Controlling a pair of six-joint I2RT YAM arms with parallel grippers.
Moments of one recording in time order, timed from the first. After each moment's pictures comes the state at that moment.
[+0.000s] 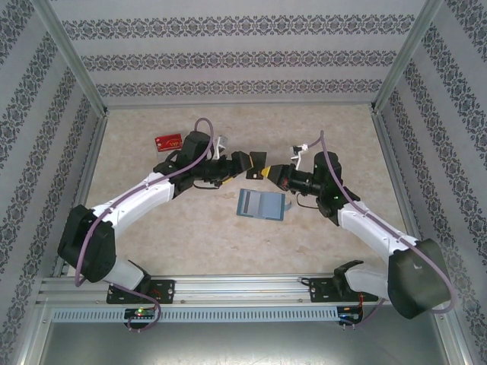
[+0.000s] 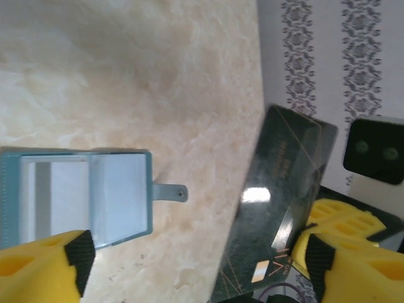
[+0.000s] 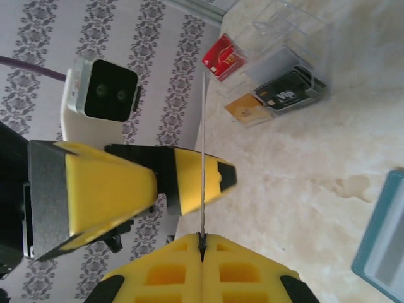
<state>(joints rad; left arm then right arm) -0.53 1.48 1.07 -0.18 0.51 -0.92 0.36 1.21 0.64 0.27 -0.75 1.01</state>
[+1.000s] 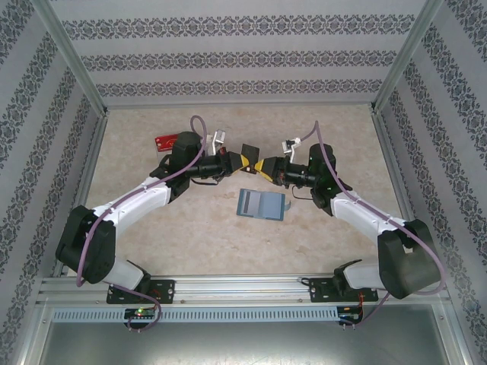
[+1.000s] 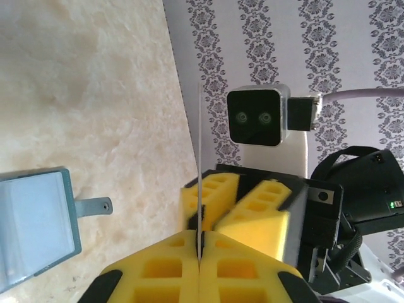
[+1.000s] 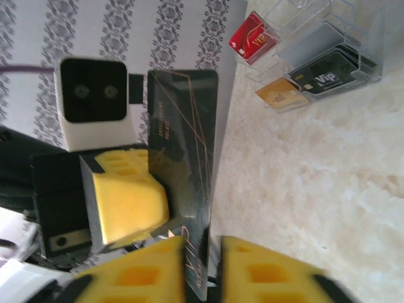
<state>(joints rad) -0.47 1.47 0.98 0.15 0.70 -1.01 0.36 1.33 0.71 0.36 -0.86 1.11</state>
